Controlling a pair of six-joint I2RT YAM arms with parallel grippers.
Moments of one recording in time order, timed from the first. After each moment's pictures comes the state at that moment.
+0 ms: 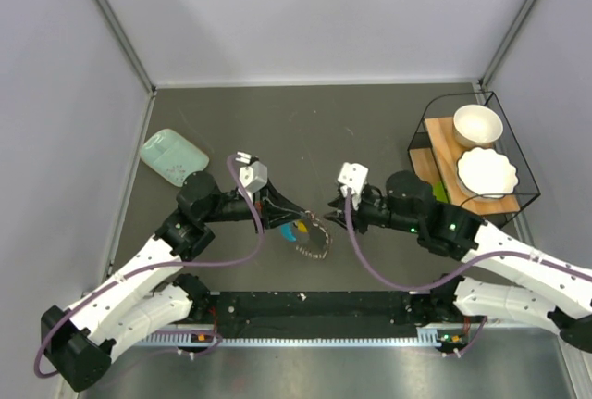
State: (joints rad) left arm -0.65 0.81 0.64 0.22 0.86 -0.24; right arm 1.00 0.91 0.86 -0.30 -0.14 -0.13
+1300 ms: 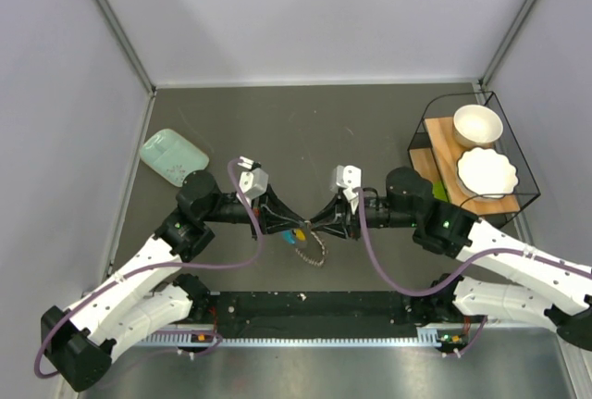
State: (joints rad) left arm -0.65 0.81 0.65 0.20 1.00 -0.21; right arm 1.00 0.93 0.86 -0.15 -0.46 -0.05
